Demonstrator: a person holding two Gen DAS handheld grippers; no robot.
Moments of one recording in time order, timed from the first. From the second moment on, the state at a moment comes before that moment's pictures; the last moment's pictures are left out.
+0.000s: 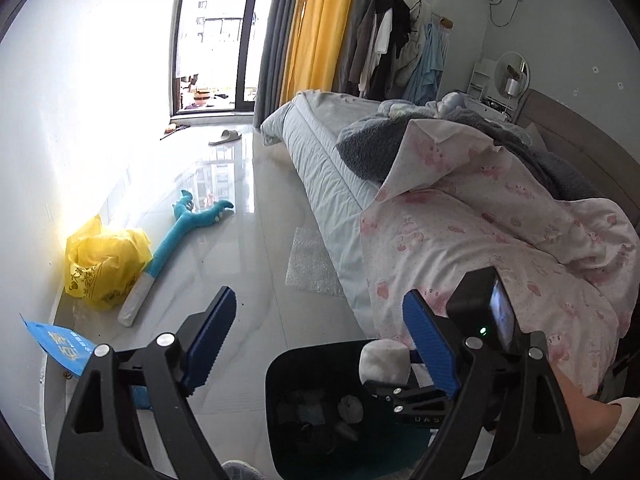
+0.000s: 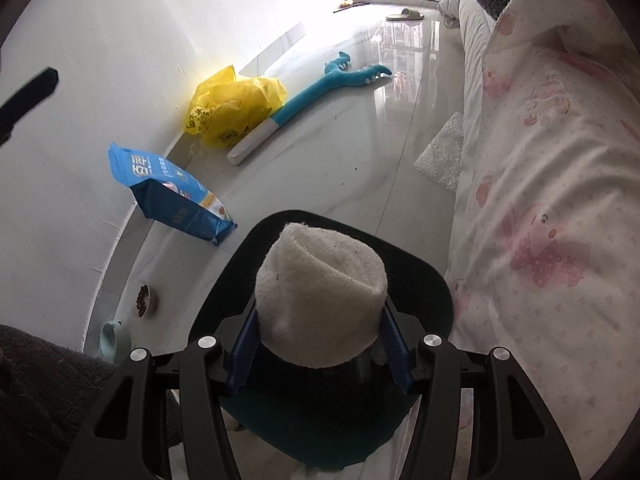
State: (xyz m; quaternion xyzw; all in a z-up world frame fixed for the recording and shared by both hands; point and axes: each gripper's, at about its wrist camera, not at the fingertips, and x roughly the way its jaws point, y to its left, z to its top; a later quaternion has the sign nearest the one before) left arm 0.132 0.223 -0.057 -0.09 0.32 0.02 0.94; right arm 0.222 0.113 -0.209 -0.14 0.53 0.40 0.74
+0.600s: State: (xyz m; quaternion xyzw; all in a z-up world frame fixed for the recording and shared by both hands) left arm 0.109 0.180 -0.020 -0.04 0.28 0.04 0.96; right arm 0.181 0.063 -0.164 -0.12 0.48 0.38 0.78
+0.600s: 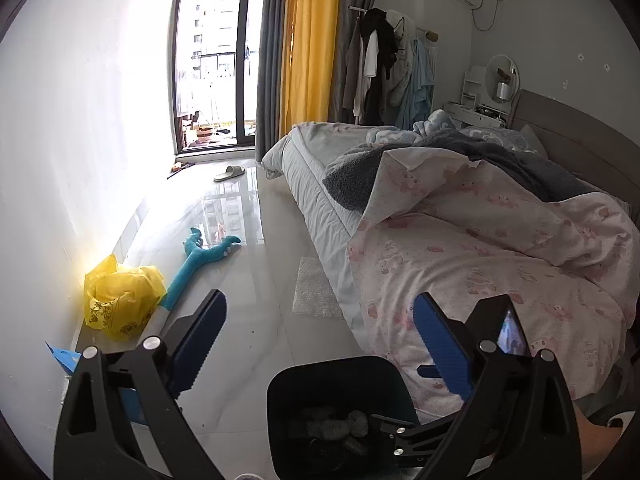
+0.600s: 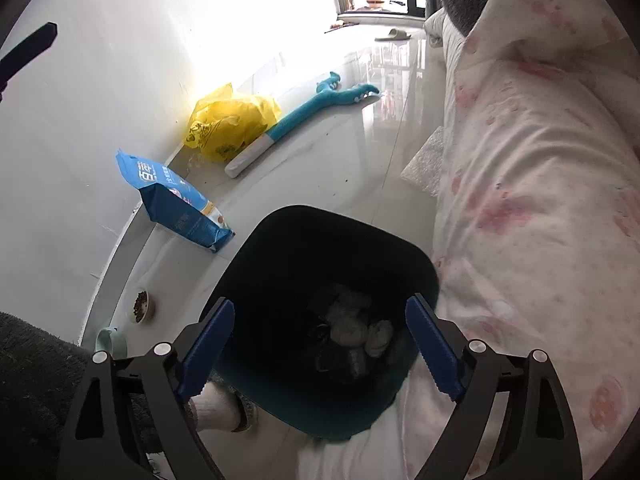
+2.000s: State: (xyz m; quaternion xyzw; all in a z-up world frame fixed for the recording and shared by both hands) left arm -0.018 0.061 -0.002 0.02 0.20 0.05 0.98; right arm -0.005 -0.253 0.006 0.00 0.21 0.17 0.96
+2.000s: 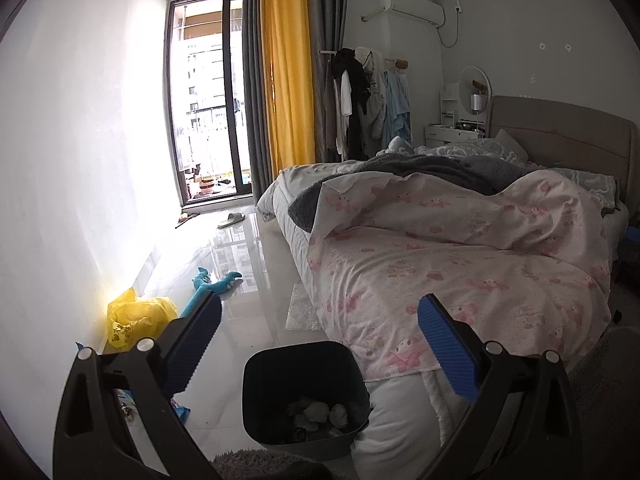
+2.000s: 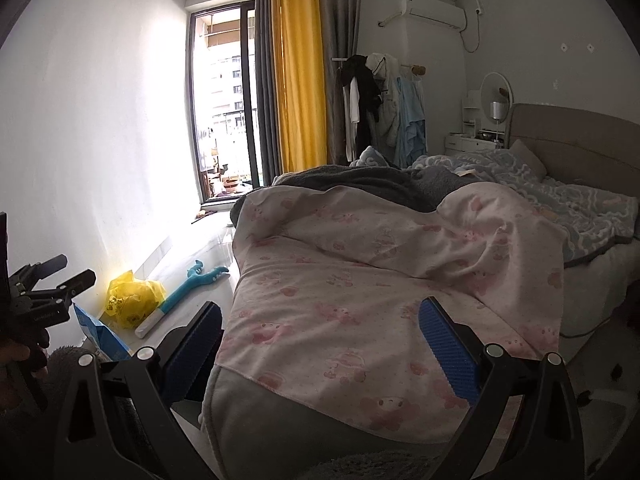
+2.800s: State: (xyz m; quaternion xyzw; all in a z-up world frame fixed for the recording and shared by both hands) left arm -0.009 0.068 -0.011 0.00 0.23 0.05 0.97; right arm -0.009 -0.238 0.001 -0.02 0.22 0.23 0.95
